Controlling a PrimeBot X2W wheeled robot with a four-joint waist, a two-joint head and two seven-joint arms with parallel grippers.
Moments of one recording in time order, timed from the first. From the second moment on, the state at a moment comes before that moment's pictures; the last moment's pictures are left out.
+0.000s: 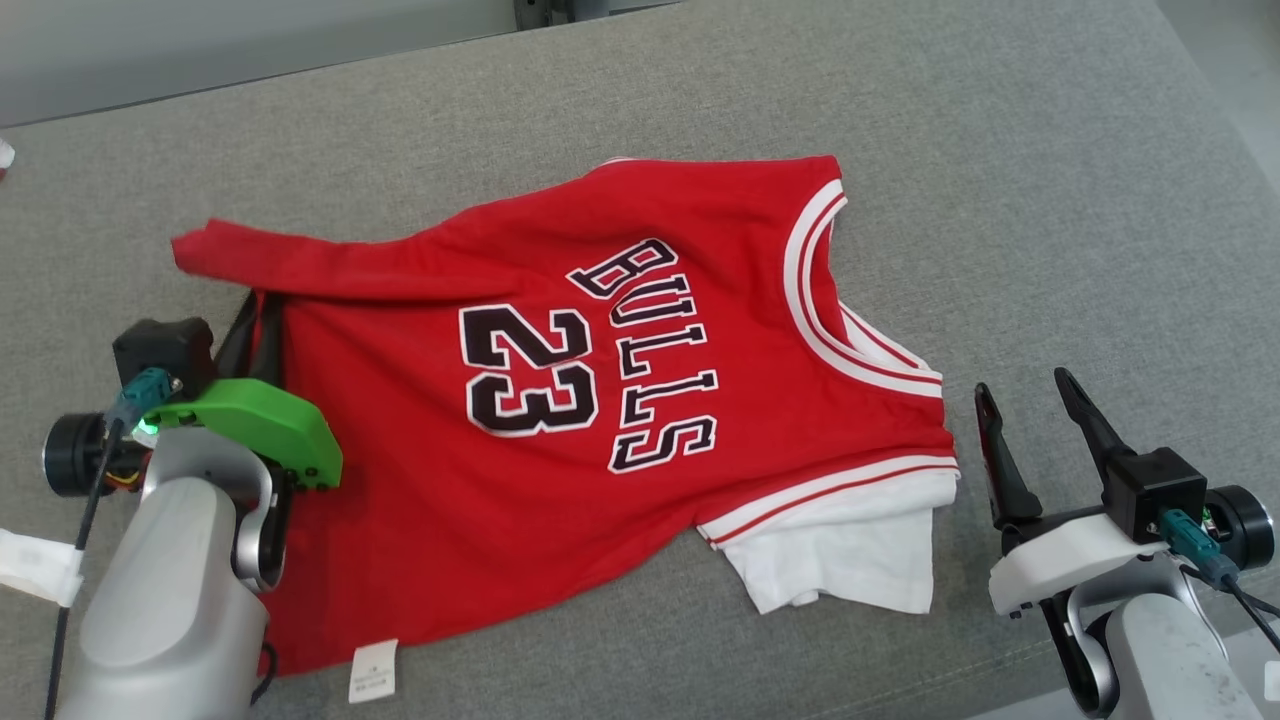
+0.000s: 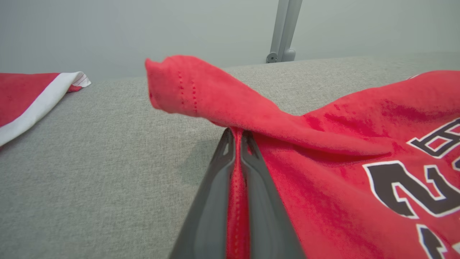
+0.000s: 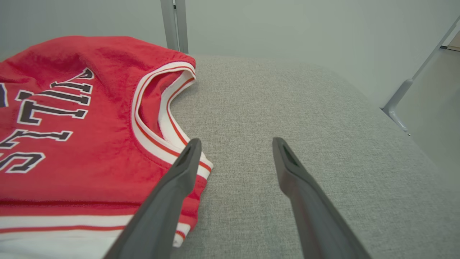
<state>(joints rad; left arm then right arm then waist) -0.52 0.24 -0.21 0.61 -0.37 -0.02 -0.12 -0.15 -0.13 0.01 0.26 0.05 0.13 -0.26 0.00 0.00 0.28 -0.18</state>
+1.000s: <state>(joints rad) -0.57 0.24 -0.18 0.62 -0.34 0.02 -0.26 -0.22 -0.07 -0.04 0.20 0.04 0.13 -0.26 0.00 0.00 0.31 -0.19</state>
